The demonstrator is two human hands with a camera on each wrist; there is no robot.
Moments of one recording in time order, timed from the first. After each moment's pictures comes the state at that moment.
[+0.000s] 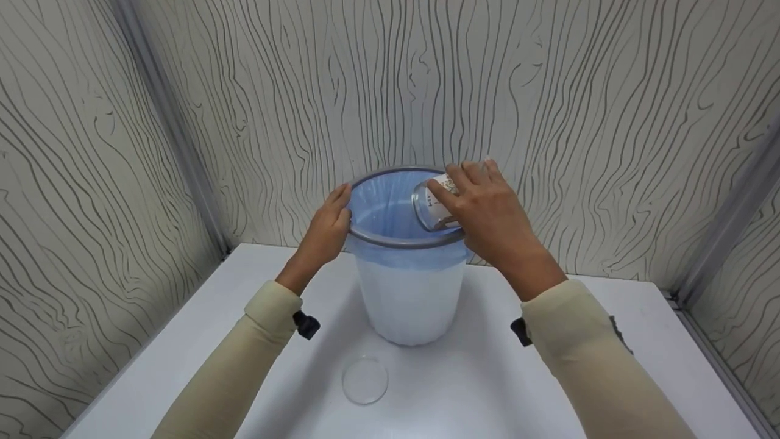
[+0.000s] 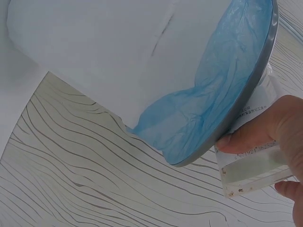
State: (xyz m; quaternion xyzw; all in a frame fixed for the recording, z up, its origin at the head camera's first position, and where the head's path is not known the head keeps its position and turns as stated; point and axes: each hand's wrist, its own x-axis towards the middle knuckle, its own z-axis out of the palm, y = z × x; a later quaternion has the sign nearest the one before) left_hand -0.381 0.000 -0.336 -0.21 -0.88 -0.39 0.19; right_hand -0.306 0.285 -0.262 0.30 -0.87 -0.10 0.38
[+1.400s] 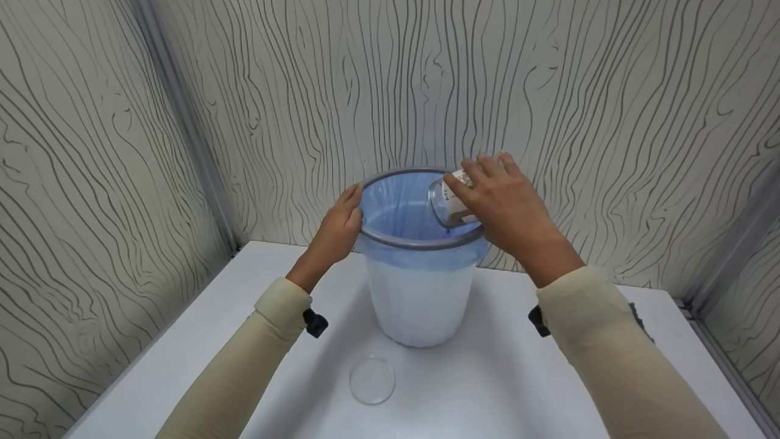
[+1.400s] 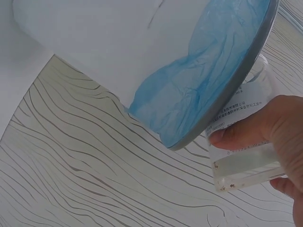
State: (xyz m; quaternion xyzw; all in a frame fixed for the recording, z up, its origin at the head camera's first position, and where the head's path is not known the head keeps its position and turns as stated) left_hand -0.386 0.007 -0.335 -0.22 -0.88 -0.38 0.18; right_hand -0.317 0.298 -0.245 0.31 -0.88 -0.14 0.33
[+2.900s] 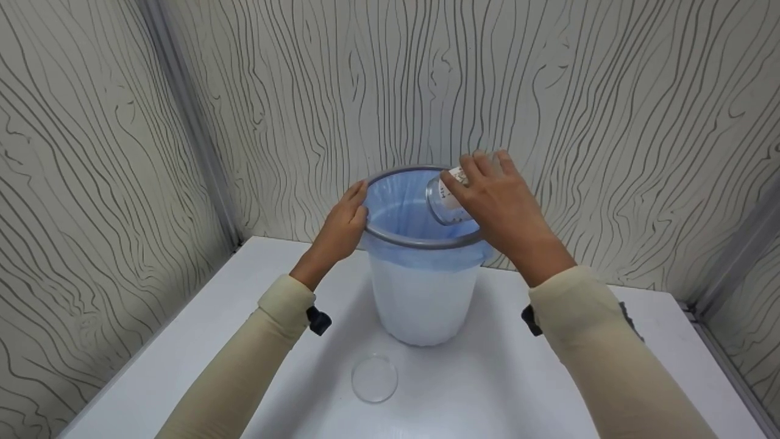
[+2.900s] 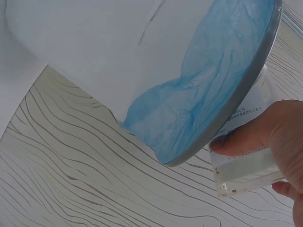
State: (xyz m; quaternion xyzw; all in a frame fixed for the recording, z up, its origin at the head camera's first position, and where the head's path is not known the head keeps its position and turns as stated) left_hand -0.385 0.006 -0.334 -0.21 -0.88 -0.39 0.18; right_hand -0.322 0.281 -0.246 0.29 -0.89 -0.16 0.31
